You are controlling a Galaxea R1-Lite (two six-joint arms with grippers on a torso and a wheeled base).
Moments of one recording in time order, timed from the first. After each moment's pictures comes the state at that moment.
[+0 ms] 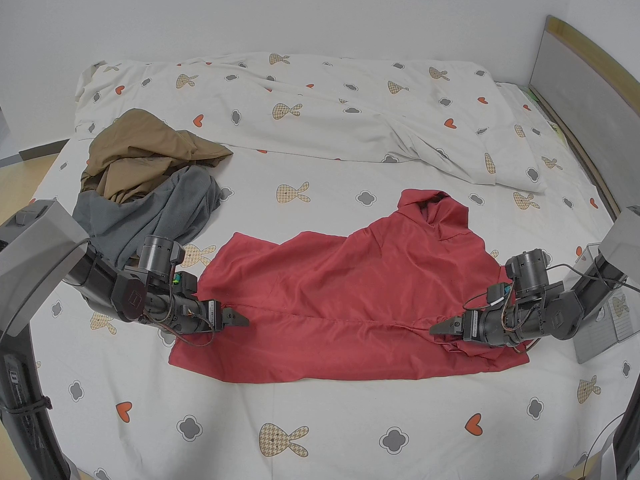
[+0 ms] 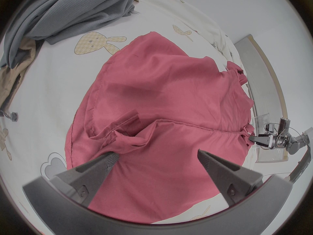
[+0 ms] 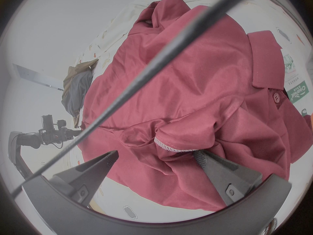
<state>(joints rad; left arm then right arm) -0.15 2.19 -1.07 -0.20 -0.33 -0.22 0.19 2.07 -0.78 -0.43 0.38 0.37</state>
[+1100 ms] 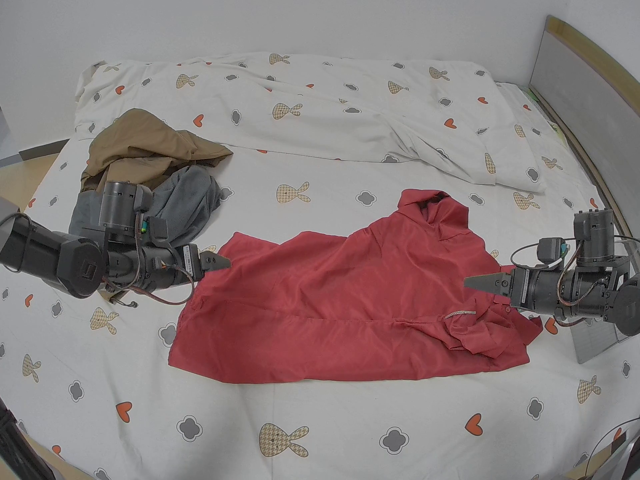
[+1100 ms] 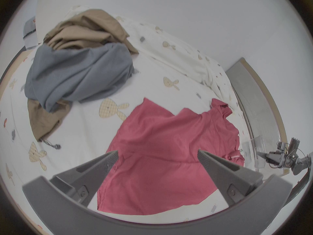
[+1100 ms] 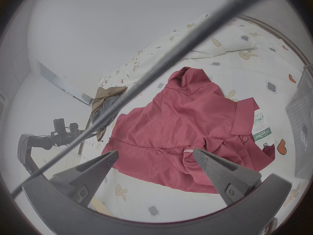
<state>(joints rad) -0.19 1.90 -1.05 -0.20 -0.21 -0.32 0.19 1.63 -0.66 -0.43 0.38 0.38</state>
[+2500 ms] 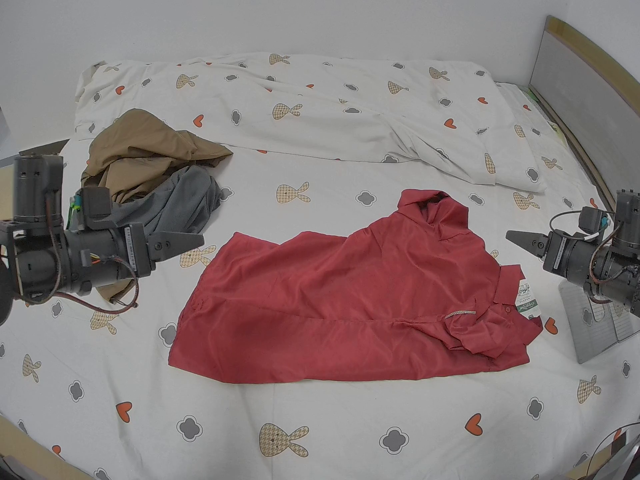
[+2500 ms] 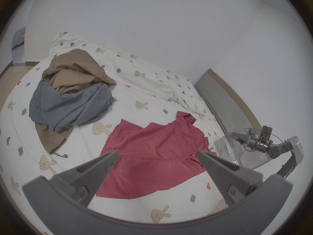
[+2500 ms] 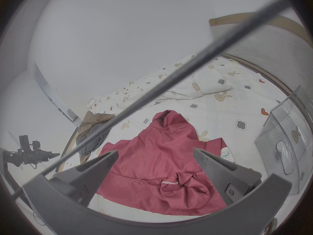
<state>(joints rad) -0.21 1.47 -0.87 -0.18 -0.32 -0.27 0.12 1.48 -0.63 -0.53 0.18 0.36</state>
